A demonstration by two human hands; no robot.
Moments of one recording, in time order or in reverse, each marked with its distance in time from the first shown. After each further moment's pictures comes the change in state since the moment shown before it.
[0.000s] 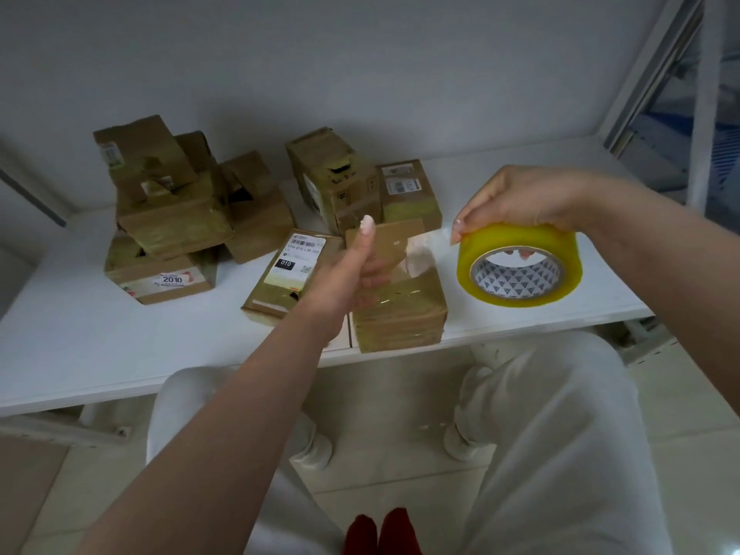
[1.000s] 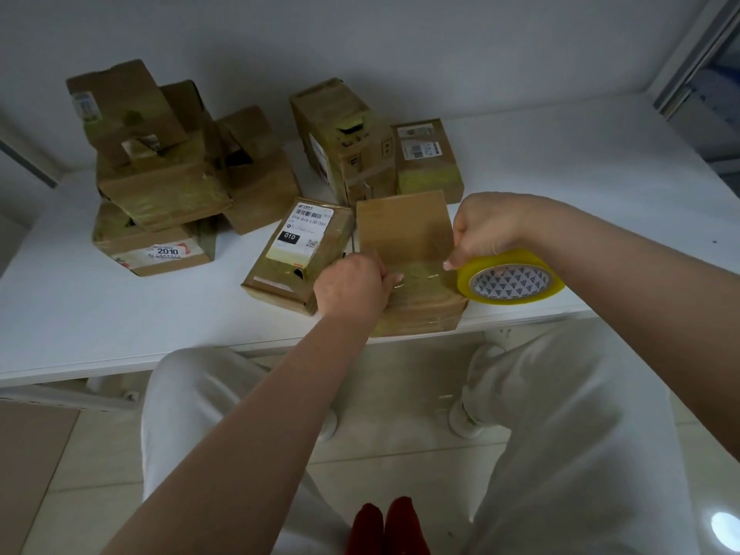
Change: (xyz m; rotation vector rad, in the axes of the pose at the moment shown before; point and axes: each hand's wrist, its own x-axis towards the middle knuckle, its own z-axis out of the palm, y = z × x) left_hand 0.046 -0.046 0.006 1.317 0.371 0.177; right_hand 0.062 -0.005 0.060 -0.428 -0.156 0.051
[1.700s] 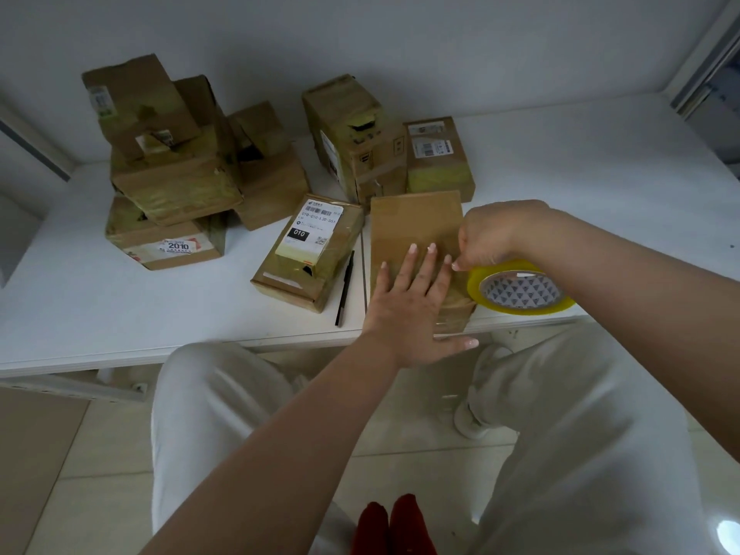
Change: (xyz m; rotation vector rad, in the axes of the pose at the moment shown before) left_hand -0.019 0.015 0.039 0.164 -0.237 0.490; right_hand 0.008 -0.012 0.006 -0.201 -0.045 0.048
